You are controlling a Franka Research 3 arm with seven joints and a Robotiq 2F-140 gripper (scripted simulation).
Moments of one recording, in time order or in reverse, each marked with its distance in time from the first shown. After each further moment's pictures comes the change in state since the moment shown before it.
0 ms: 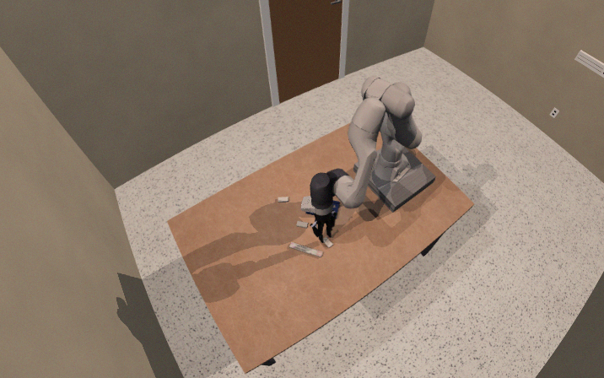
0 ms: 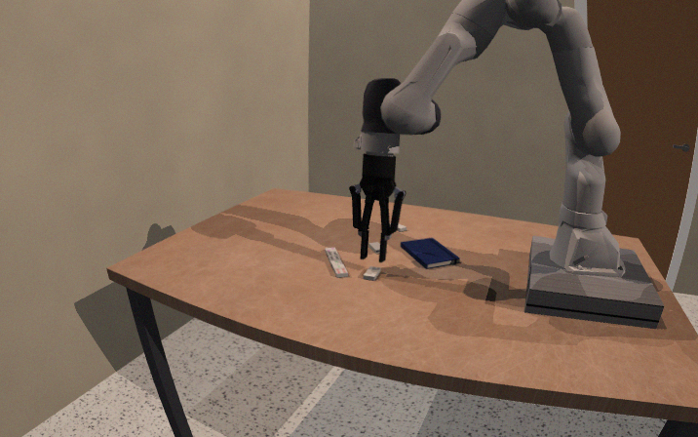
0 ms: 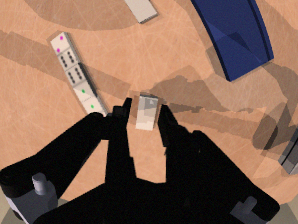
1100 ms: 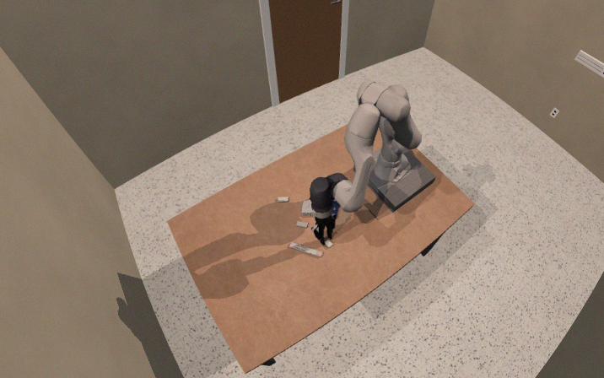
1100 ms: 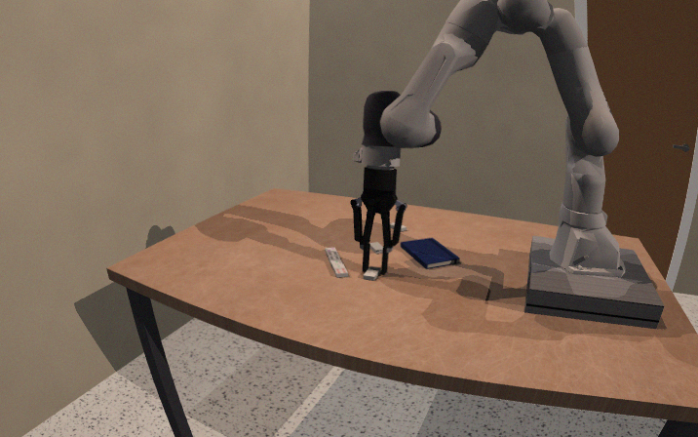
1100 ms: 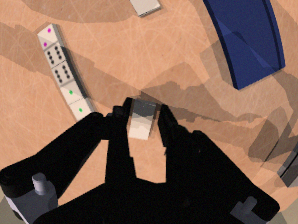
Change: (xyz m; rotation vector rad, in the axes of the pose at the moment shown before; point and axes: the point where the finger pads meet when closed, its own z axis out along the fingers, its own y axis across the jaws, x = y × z) arm 0.003 0.006 0.031 -0.016 -0.011 -0.055
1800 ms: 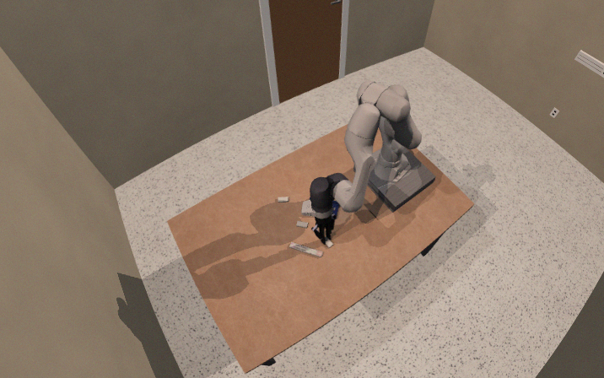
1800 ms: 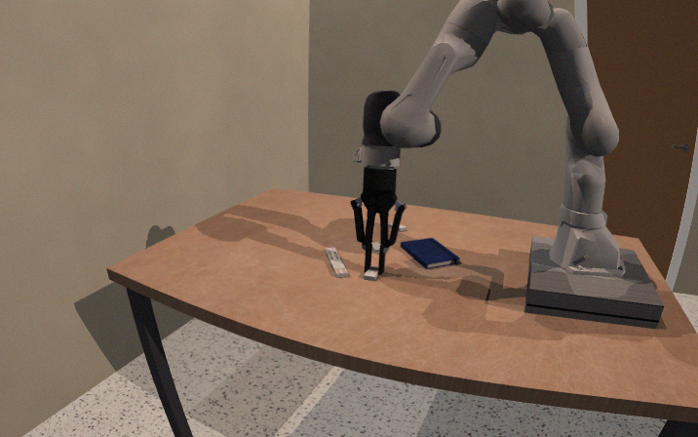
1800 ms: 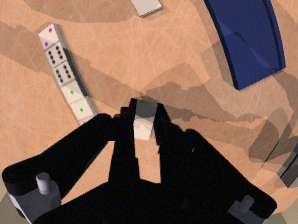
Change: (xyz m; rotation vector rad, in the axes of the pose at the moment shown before) arm 0.000 -0.001 0.000 0.002 0.000 -0.003
